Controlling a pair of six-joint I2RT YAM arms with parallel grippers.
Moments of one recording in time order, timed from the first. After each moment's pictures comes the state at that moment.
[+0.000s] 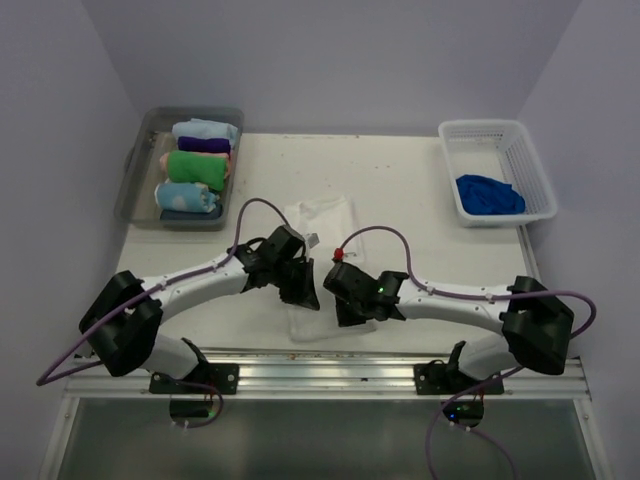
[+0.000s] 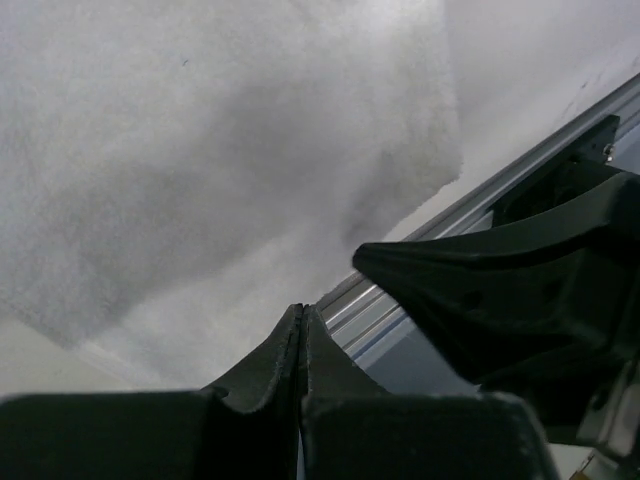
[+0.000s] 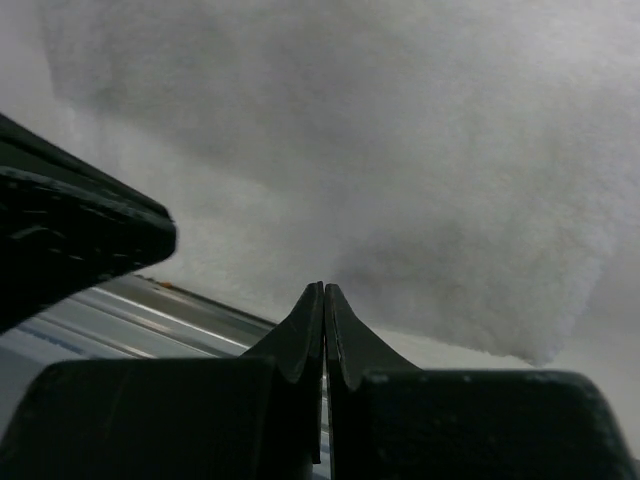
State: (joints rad) left arm -0.78 1.44 0.82 -0.44 0.37 -0.73; right arm 1.09 1.41 0.82 -0.54 0.16 0.89
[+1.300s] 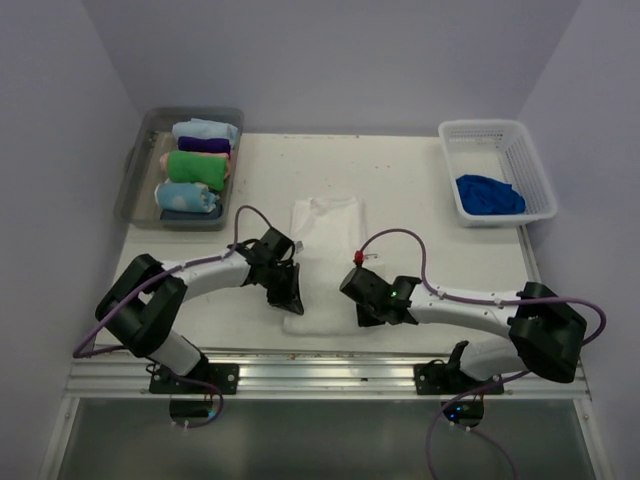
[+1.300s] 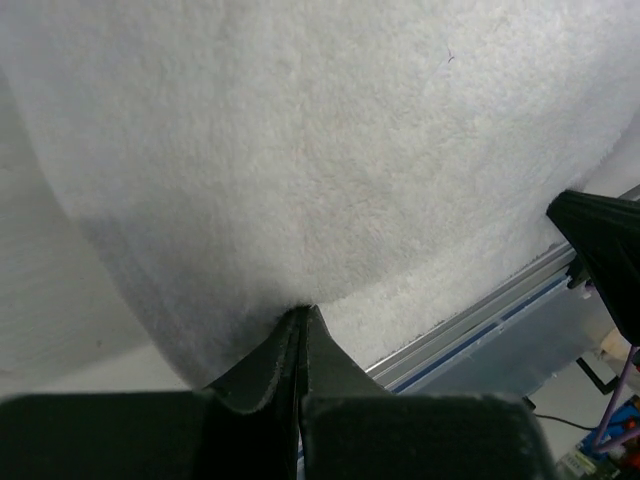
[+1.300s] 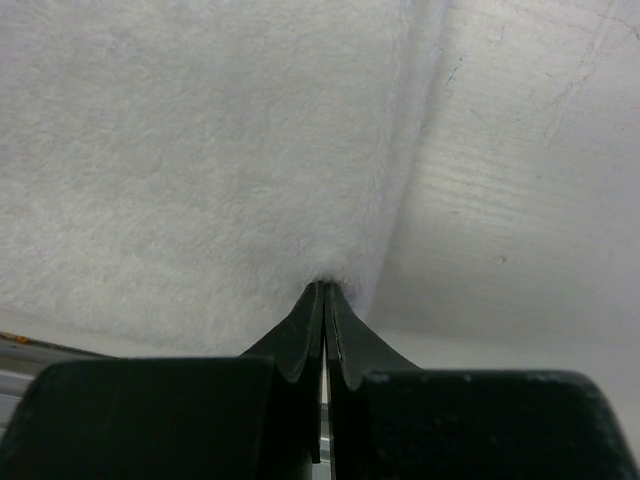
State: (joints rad) left arm -0.65 1.55 0.75 -0.40 0.41 -0.68; right arm 1.04 1.35 0.69 -0.53 0.29 0.86
